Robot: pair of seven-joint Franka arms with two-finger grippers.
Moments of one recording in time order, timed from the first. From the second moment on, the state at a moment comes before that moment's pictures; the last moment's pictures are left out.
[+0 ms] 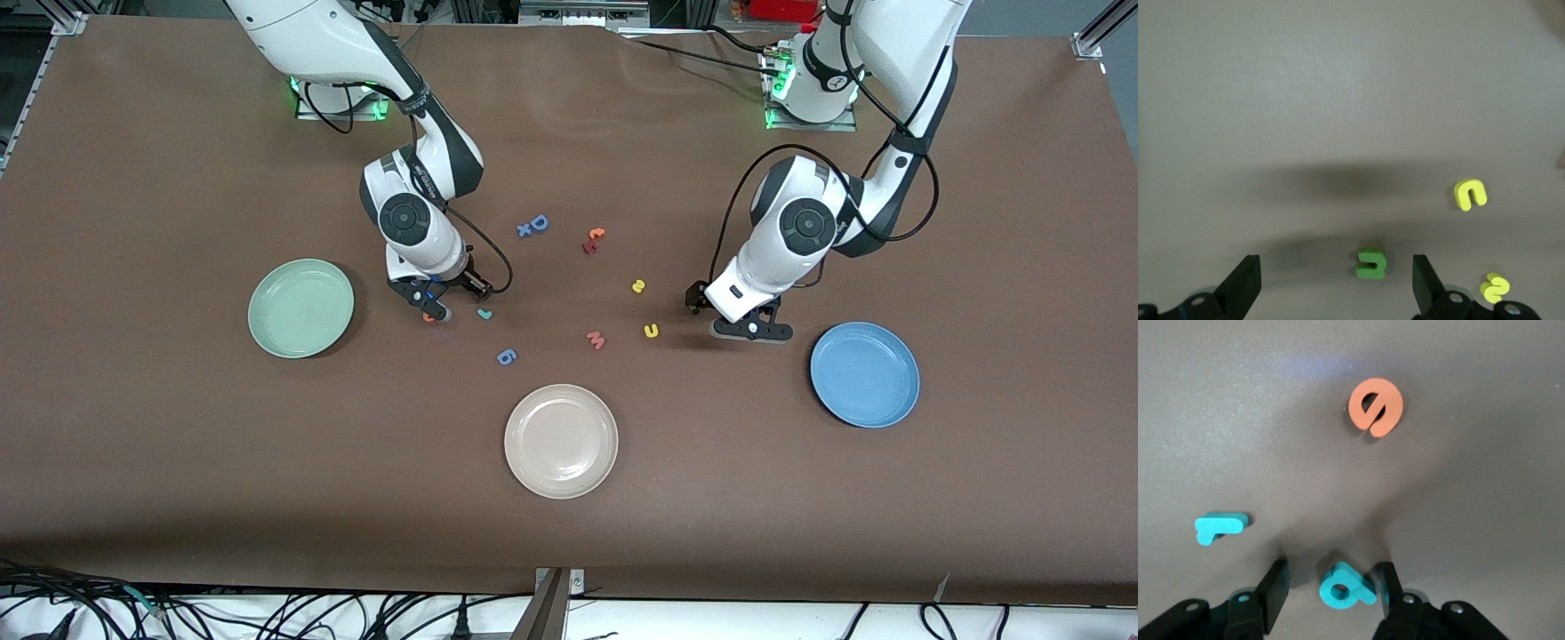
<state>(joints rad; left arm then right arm) -0.28 0.40 -0.14 -2.11 -0.06 2.50 -0.30 0.51 0.52 0.08 -2.07 0.13 2.51 1.09</state>
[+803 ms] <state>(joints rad) -0.35 0.47 -0.14 -2.13 -0.05 2.58 -0.31 0.51 0.51 0.08 -2.07 0.13 2.51 1.09</state>
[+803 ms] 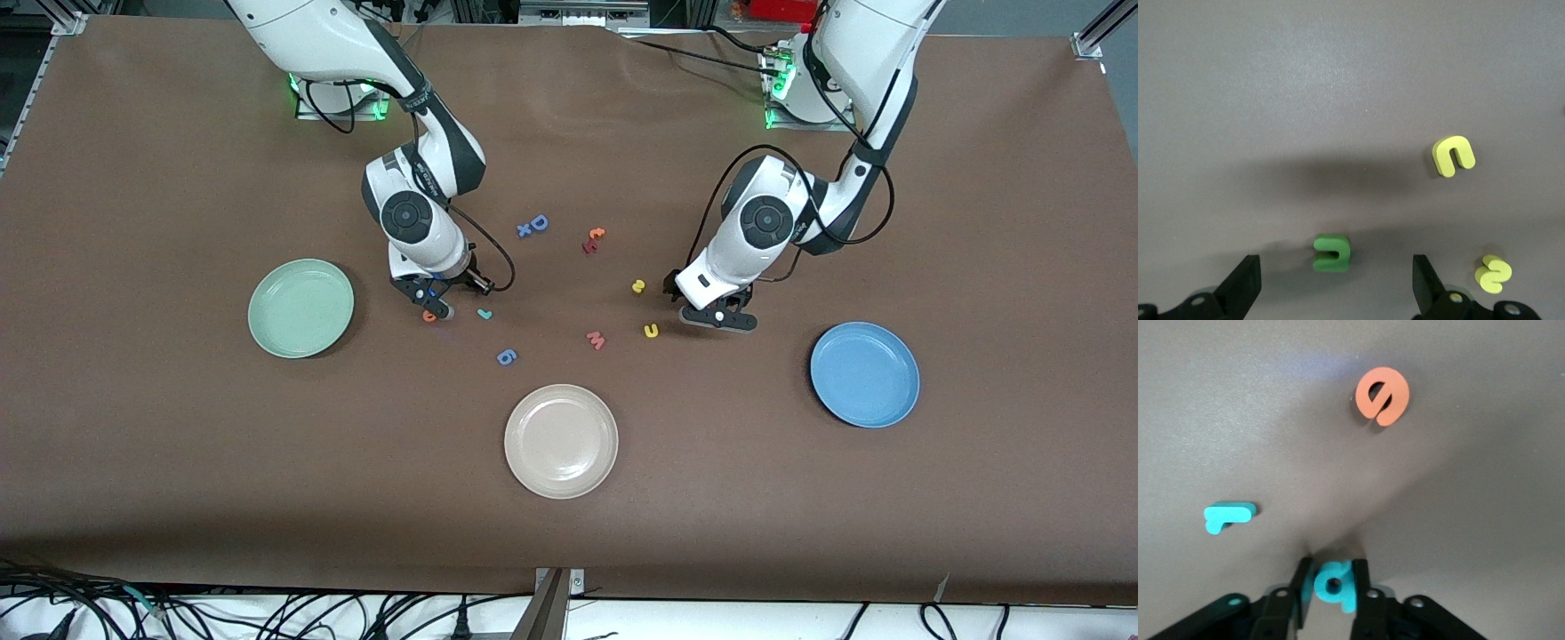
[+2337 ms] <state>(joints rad) -0.36 0.51 -0.13 -2.14 0.07 2.67 -0.37 0.48 0.42 -0.34 -2.00 0.13 2.09 0.46</state>
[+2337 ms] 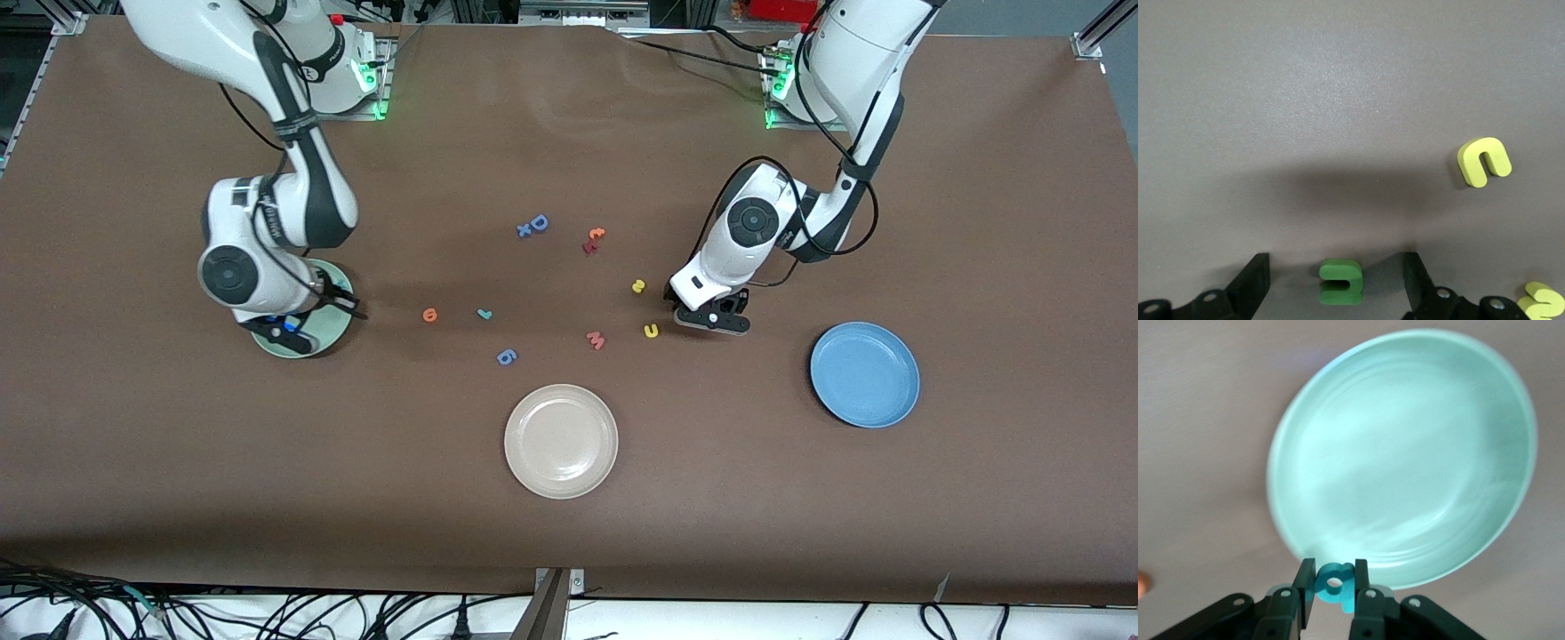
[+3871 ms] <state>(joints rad) -0.36 0.48 -0.13 -2.17 0.07 2.67 -0.37 0.47 0.45 -0.21 -1.88 0.20 2.07 0.62</state>
